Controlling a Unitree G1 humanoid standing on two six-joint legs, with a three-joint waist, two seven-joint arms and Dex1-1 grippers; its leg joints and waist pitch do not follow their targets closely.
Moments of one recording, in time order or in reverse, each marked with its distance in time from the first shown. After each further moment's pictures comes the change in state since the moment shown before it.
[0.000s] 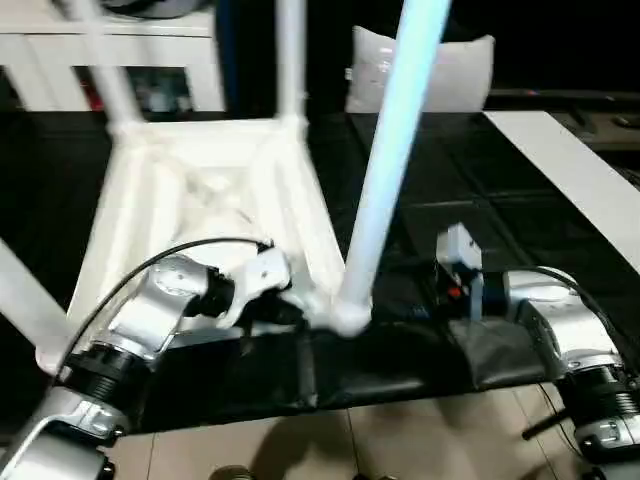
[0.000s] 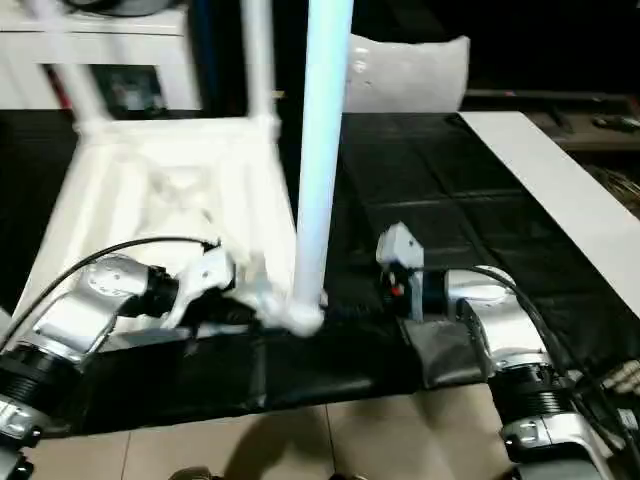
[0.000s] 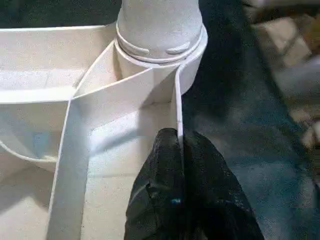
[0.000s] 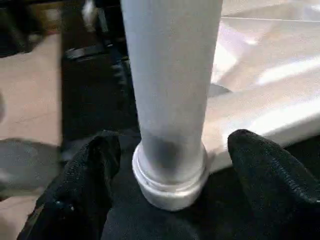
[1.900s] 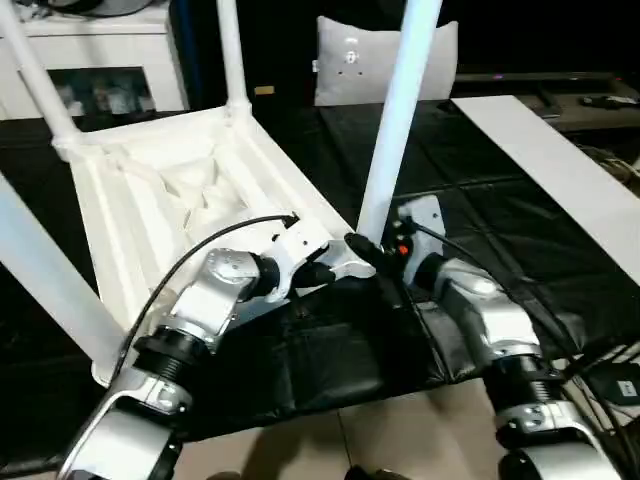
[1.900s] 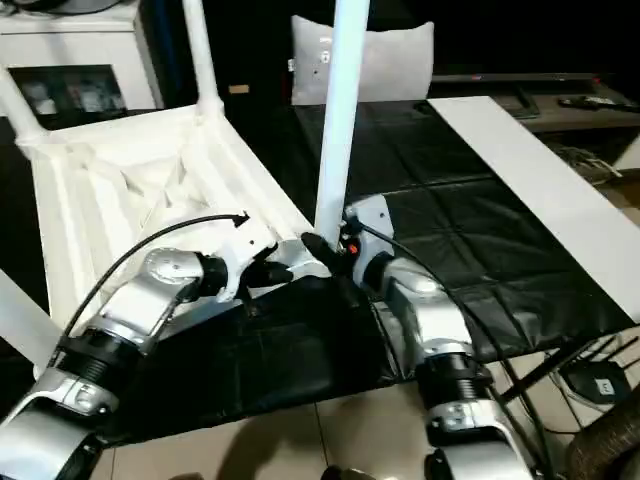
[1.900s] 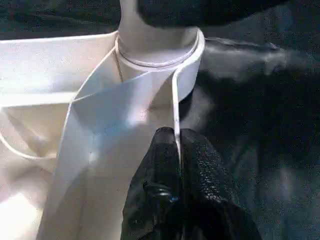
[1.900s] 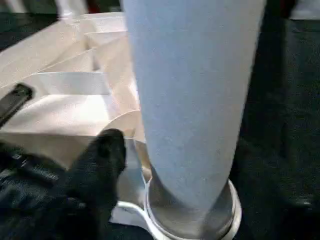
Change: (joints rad) left arm -0.074 -0.248 0.096 0.108 0.074 0.160 0.463; right arm -0.061 0.285 -0.139 0.055 -0.062 0.129 -0.699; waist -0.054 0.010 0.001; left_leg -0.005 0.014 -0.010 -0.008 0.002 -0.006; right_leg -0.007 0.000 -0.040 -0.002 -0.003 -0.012
